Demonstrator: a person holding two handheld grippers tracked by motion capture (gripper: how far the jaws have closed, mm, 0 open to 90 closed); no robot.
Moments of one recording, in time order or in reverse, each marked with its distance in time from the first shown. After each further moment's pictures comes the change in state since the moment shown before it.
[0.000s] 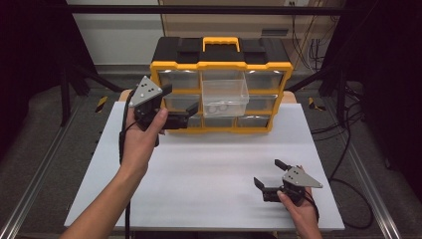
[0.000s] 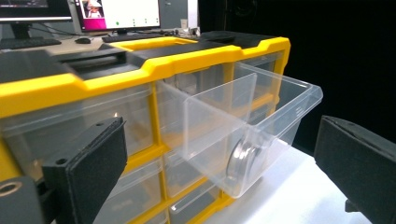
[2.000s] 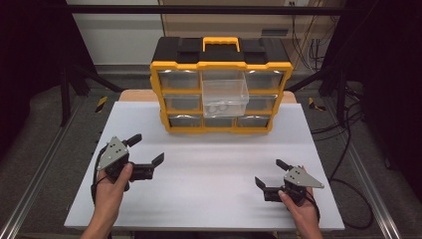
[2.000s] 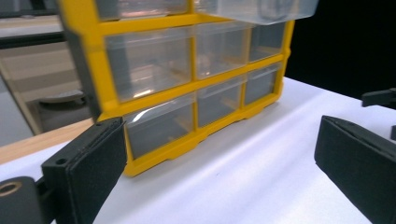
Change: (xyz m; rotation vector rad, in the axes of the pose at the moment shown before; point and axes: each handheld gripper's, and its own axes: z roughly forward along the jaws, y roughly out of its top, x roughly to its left) left arm 0.028 -0.137 -0.082 0.046 0.046 0.010; right arm -0.002 -0.001 -0.002 -0.004 -0.011 0.008
